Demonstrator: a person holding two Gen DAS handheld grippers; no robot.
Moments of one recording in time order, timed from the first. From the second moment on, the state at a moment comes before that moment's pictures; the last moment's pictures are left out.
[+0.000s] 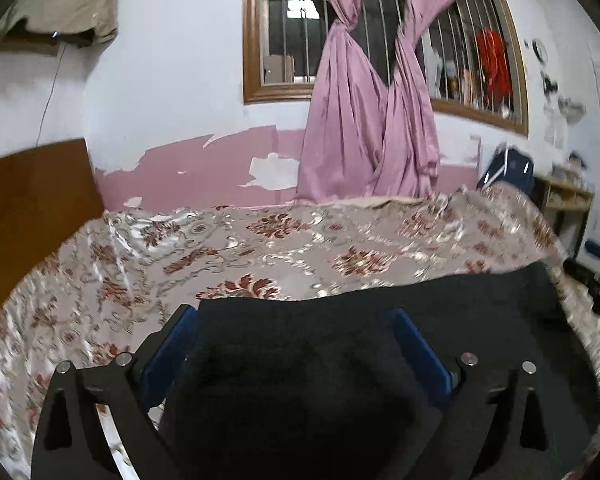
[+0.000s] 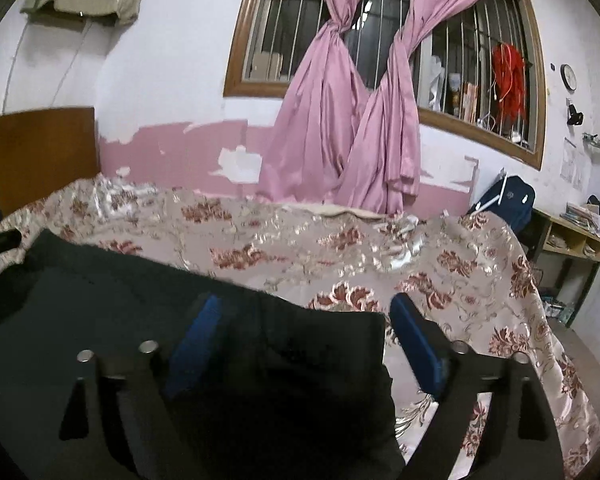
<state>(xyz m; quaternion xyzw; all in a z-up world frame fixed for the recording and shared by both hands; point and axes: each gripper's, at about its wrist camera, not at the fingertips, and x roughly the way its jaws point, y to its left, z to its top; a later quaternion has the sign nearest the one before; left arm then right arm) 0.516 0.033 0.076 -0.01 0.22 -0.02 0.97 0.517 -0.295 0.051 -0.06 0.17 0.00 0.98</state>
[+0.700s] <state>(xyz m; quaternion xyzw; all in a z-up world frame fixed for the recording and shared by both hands) 0.520 -0.002 0.012 0.03 0.29 -0.04 0.95 0.507 -0.256 -0.014 -0.06 0.25 0.11 0.96</state>
